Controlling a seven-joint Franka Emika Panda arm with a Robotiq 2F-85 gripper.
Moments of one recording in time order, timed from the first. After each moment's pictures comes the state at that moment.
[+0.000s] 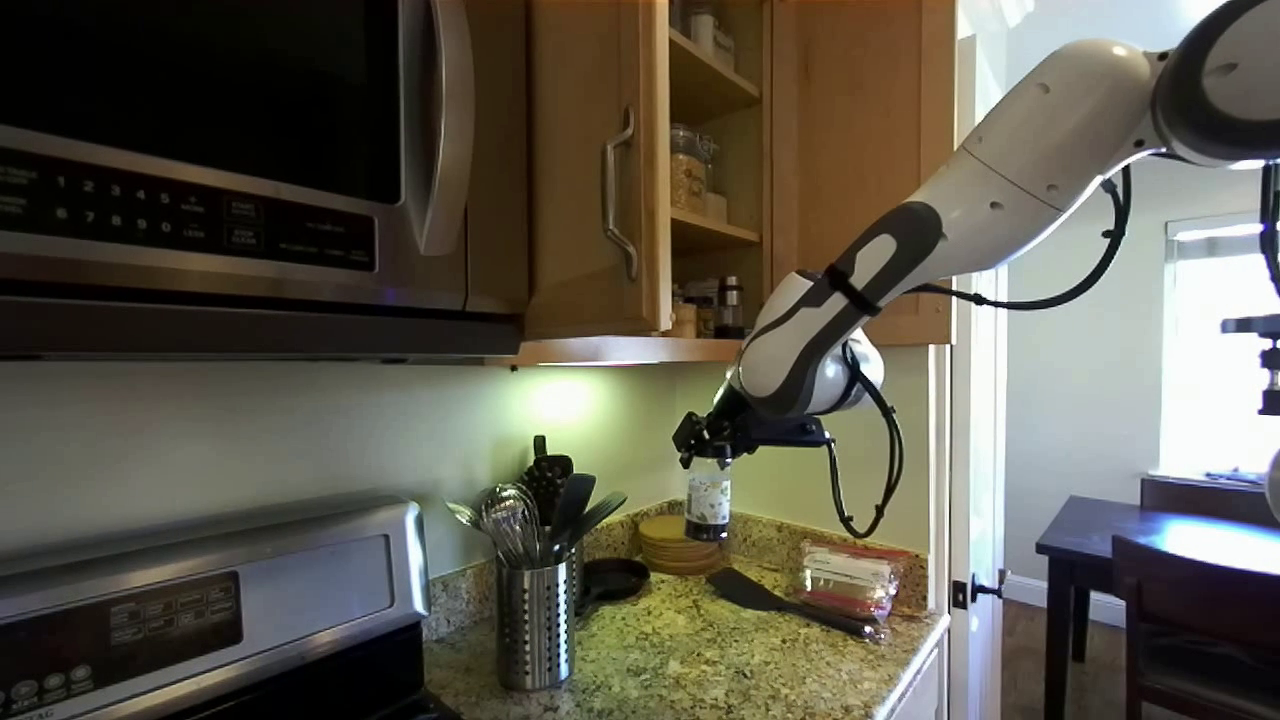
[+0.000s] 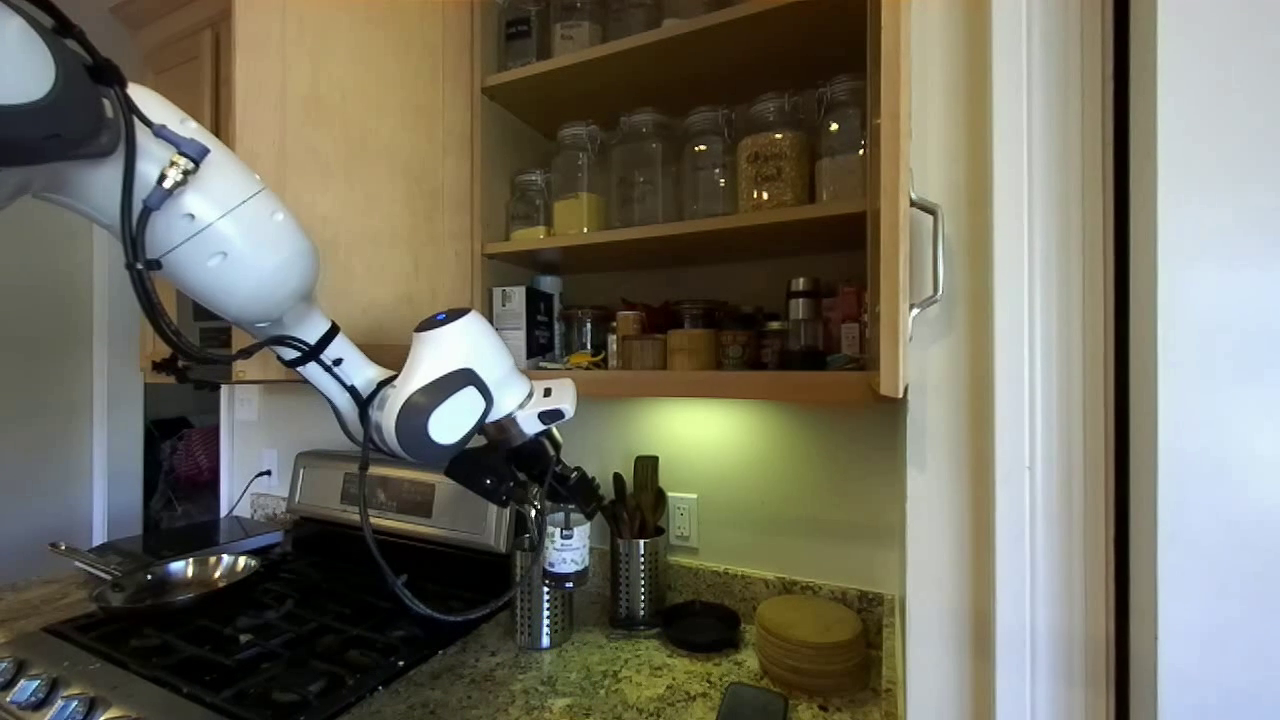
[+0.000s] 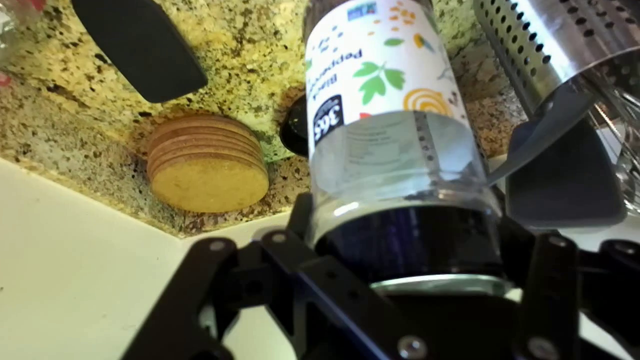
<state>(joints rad) 0.90 0.23 -0.93 -2.19 0.30 3.03 0.12</state>
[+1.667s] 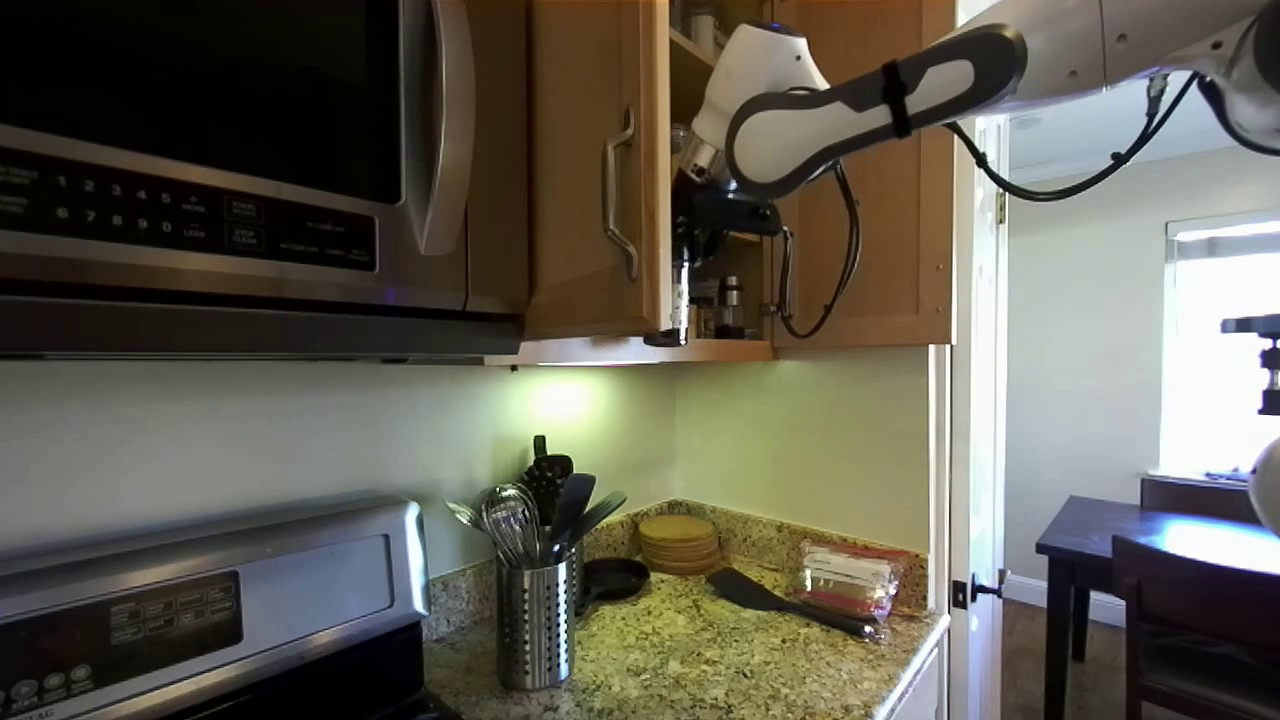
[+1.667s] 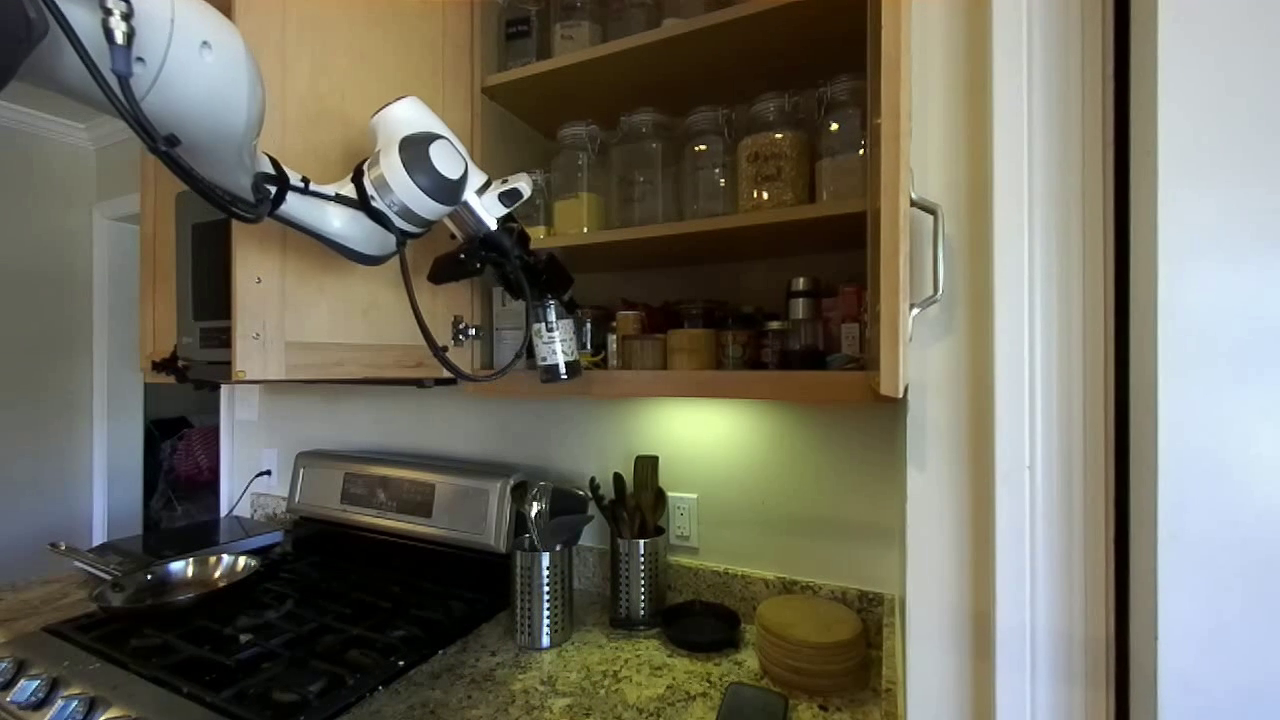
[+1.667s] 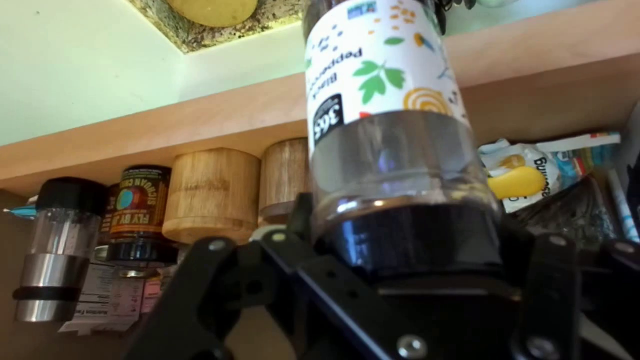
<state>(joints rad) 1.19 0.04 -1.13 -1.63 -0.39 2.42 0.61</state>
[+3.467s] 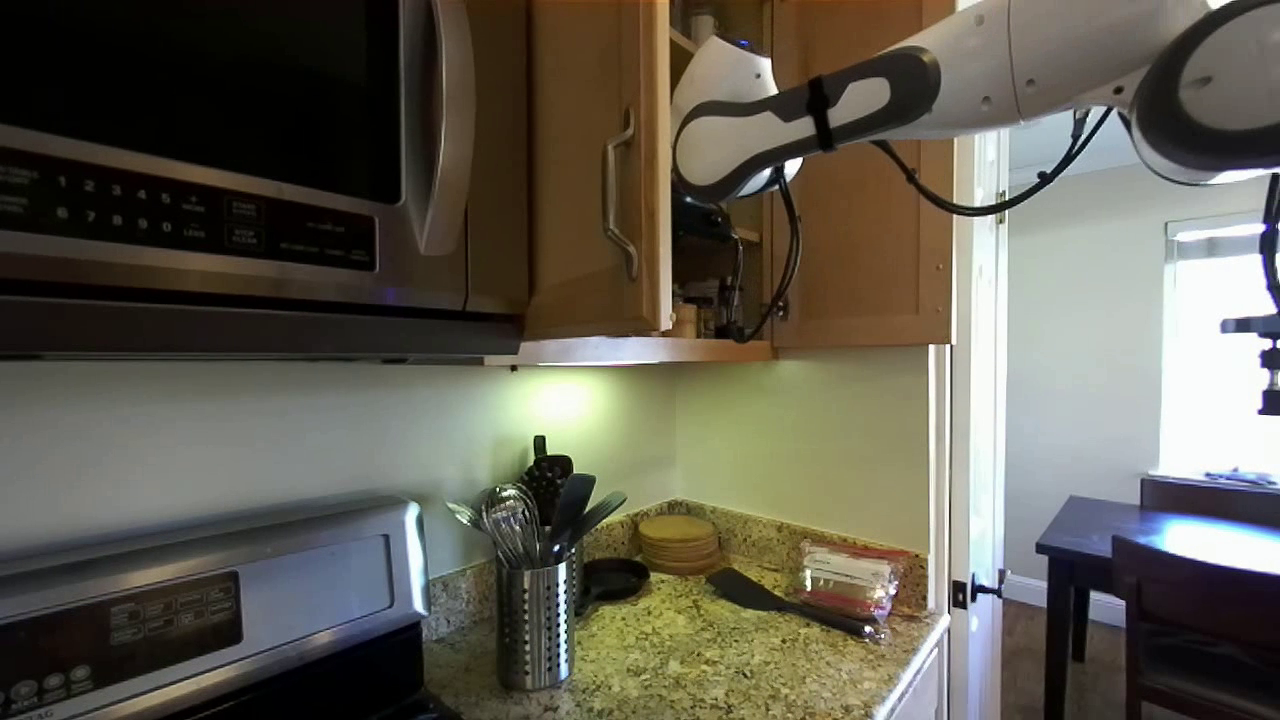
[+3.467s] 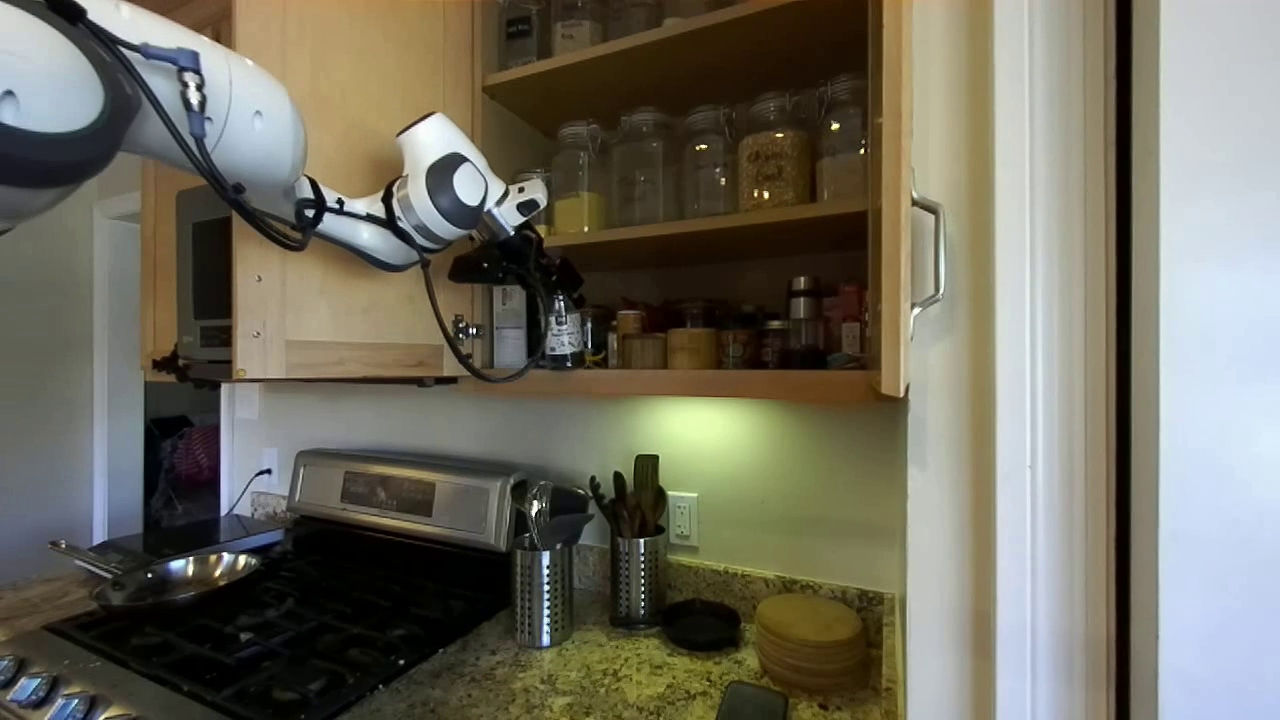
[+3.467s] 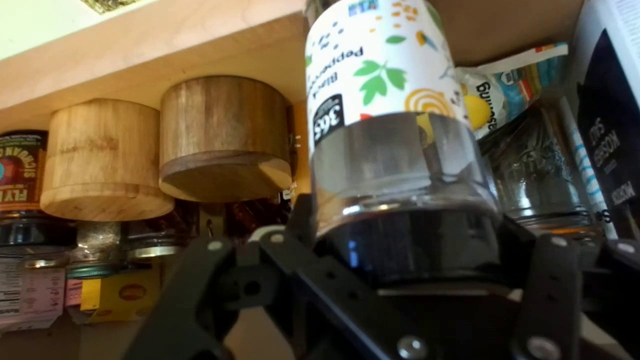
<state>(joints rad) 0.62 0.24 -0.61 -1.40 -0.16 2.51 0.52</state>
